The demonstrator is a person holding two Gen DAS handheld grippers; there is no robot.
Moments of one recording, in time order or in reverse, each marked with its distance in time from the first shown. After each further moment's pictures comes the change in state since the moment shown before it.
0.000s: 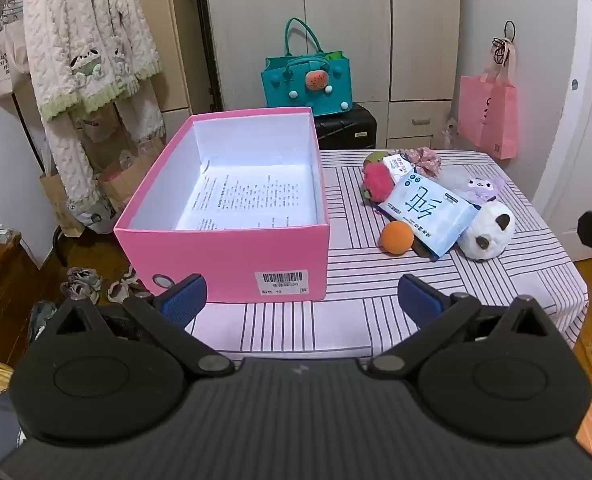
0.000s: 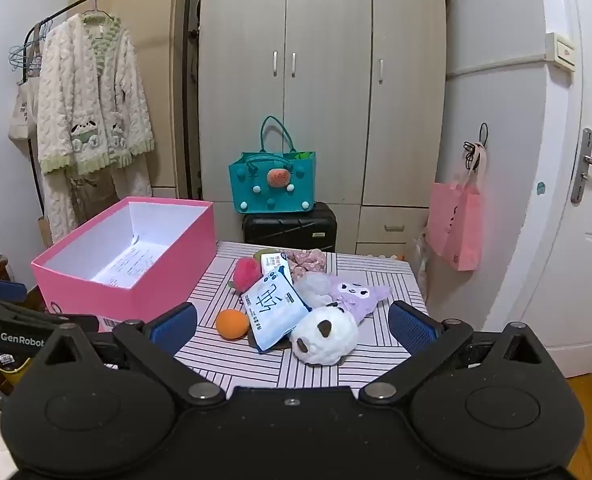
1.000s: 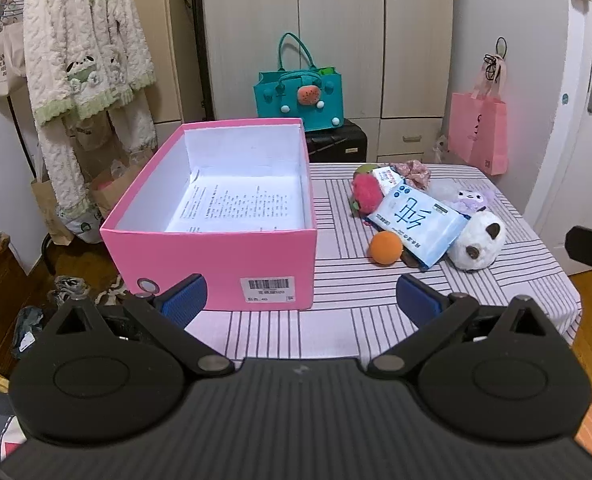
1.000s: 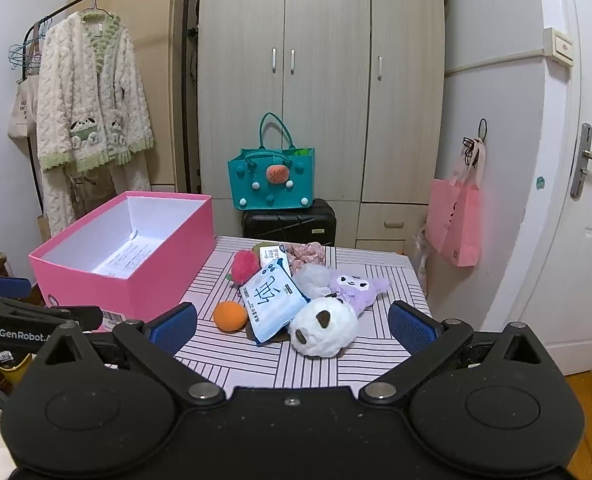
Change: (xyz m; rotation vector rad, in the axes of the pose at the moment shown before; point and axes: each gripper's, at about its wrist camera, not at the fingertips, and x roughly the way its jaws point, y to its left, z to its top) left arm 0.002 -0.005 -0.009 -0.019 -0.052 -0.036; right arm 0.004 -0.003 -0.011 0.005 -0.001 0.008
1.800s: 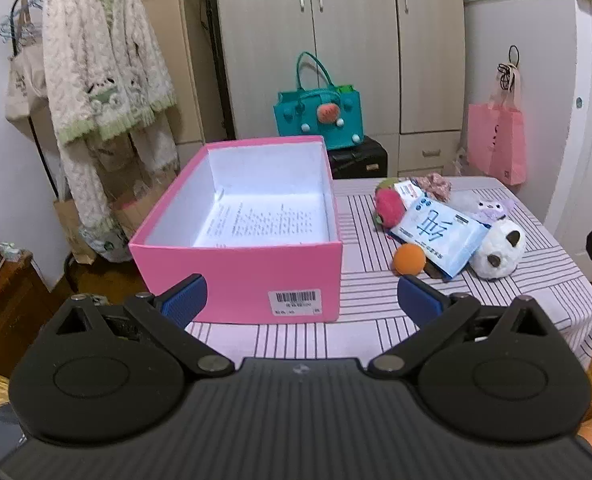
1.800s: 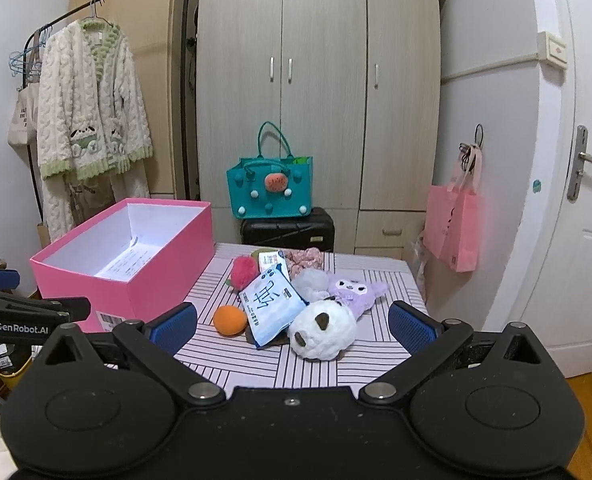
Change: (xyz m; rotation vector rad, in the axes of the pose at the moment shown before) left arm -0.004 0.004 -0.005 0.020 -0.058 0.071; right arm -0.006 0.002 -0.008 0.005 -0.042 -0.008
